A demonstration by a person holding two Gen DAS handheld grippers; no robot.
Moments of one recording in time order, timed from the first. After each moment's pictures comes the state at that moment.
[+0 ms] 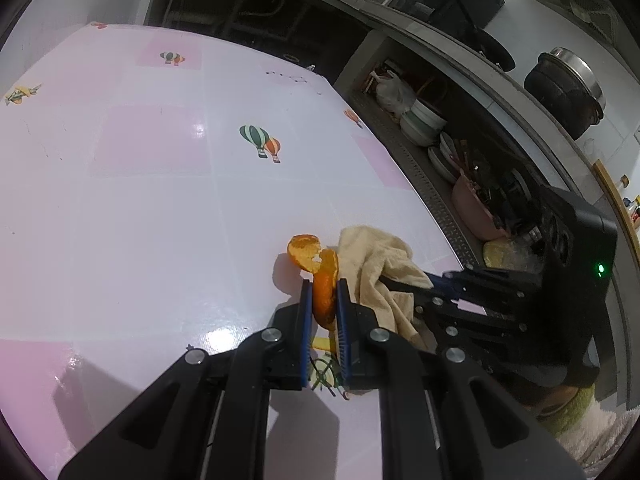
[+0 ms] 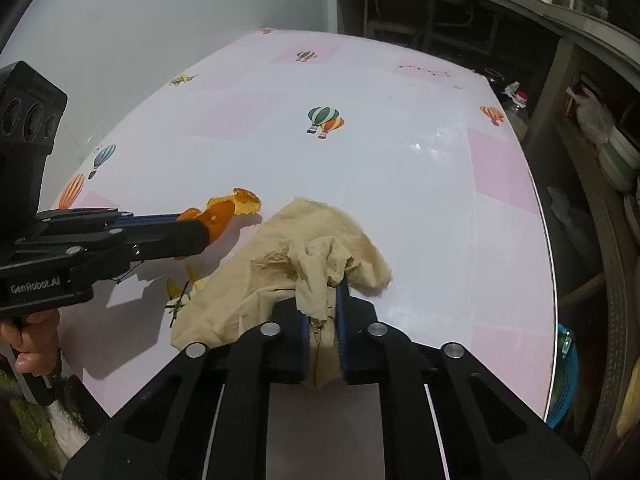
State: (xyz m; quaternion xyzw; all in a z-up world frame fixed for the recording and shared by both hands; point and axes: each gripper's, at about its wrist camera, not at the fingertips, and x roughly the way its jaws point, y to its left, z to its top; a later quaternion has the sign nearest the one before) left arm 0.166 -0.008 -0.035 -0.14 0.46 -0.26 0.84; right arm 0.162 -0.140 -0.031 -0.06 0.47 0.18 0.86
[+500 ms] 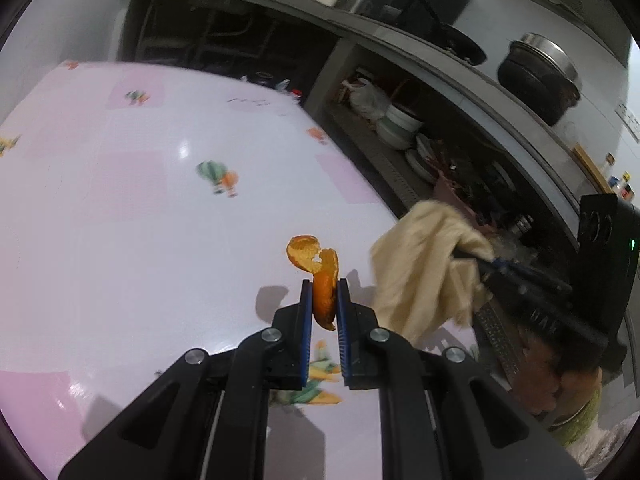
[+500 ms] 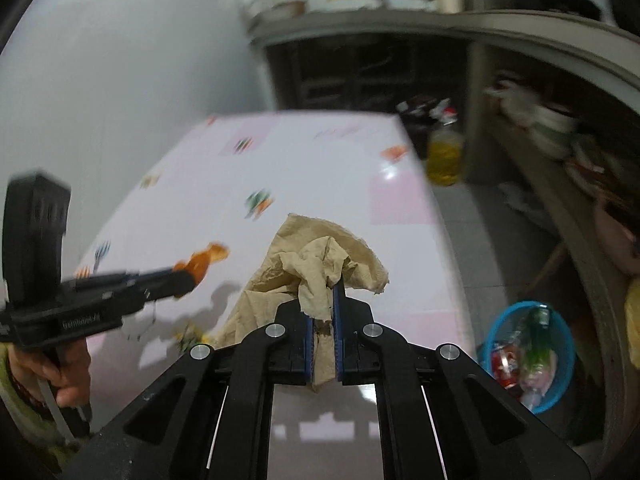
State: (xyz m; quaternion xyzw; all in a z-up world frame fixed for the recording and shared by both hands) left arm 0.161 -0.034 -0.008 -0.11 0.42 -0.29 0.85; right arm 0.122 -0.219 0.033 0.05 0.38 0.08 0.92
